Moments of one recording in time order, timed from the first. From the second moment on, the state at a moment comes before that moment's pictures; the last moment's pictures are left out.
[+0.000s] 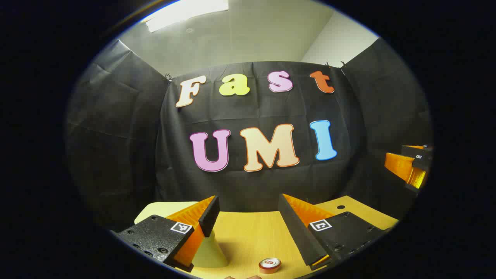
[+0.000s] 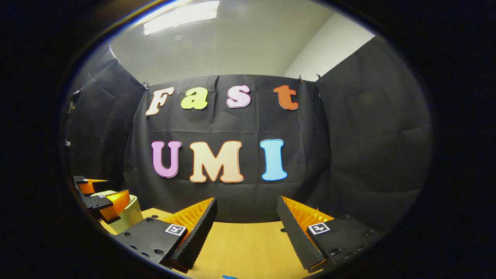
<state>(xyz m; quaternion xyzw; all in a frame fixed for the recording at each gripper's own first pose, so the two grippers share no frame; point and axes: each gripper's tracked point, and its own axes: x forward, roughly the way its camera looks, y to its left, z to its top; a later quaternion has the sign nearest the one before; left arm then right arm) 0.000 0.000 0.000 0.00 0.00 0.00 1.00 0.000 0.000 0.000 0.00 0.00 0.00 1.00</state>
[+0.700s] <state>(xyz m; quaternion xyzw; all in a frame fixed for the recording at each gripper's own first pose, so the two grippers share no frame) 0.003 0.010 -0.003 0.00 0.01 0.02 1.00 0.001 0.008 0.003 0.00 0.00 0.01 1.00</state>
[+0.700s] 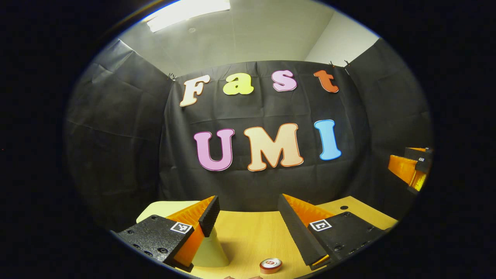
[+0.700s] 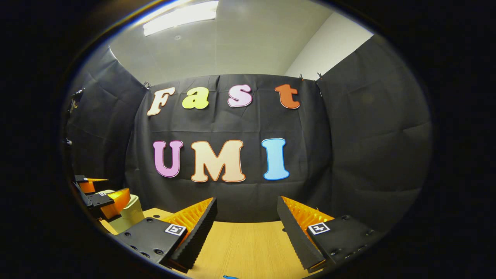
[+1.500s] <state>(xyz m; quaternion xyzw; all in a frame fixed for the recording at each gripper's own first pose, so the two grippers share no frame) 0.010 0.035 -0.010 0.00 0.01 0.04 1.00 0.007 0.026 -0.004 -0.01 0.01 0.03 1.00</state>
